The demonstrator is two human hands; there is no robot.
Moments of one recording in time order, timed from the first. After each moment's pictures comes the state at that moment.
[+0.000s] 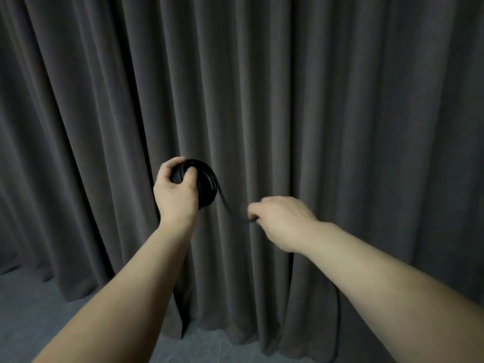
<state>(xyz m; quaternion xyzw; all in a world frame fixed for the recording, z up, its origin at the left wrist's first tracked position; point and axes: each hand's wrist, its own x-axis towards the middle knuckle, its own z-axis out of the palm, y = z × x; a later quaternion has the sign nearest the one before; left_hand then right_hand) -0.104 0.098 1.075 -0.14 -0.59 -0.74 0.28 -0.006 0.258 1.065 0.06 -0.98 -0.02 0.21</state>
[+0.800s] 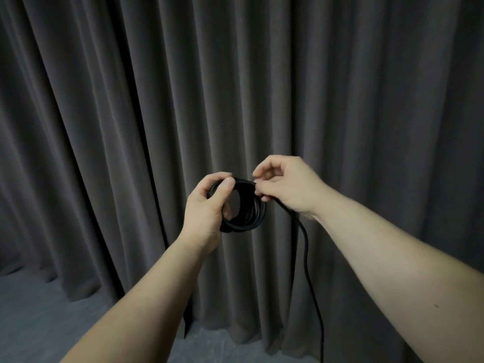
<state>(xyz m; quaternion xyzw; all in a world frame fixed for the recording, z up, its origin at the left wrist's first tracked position) -0.082 0.125 1.054 -0.29 -0.54 -0.79 0.07 -0.020 0.269 1.099 0.09 -0.79 0.55 0.26</state>
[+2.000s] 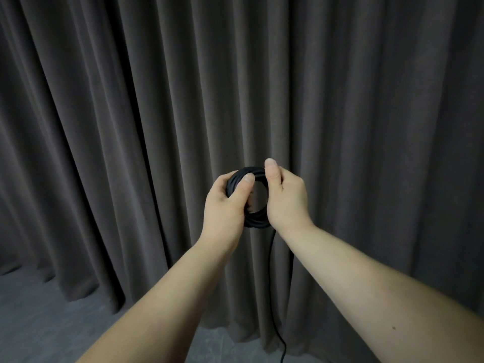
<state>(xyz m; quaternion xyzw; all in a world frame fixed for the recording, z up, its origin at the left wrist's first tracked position) -0.053 0.145 1.055 -0.30 -0.56 -0.77 0.07 -0.024 0.247 1.066 -0.02 -0.72 0.51 0.46</state>
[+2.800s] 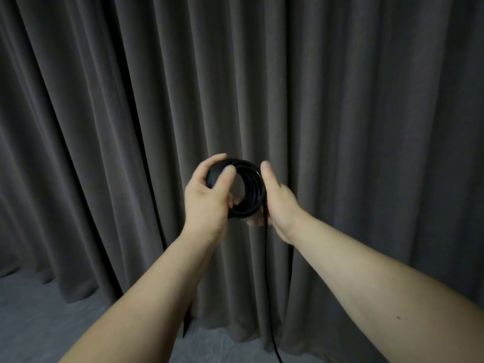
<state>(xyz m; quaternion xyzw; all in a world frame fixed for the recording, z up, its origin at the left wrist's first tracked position) -0.057 0.135 1.073 -0.29 -0.52 -0.79 0.15 -0.029 0.252 1.064 -0.01 -0.72 0.67 0.20</state>
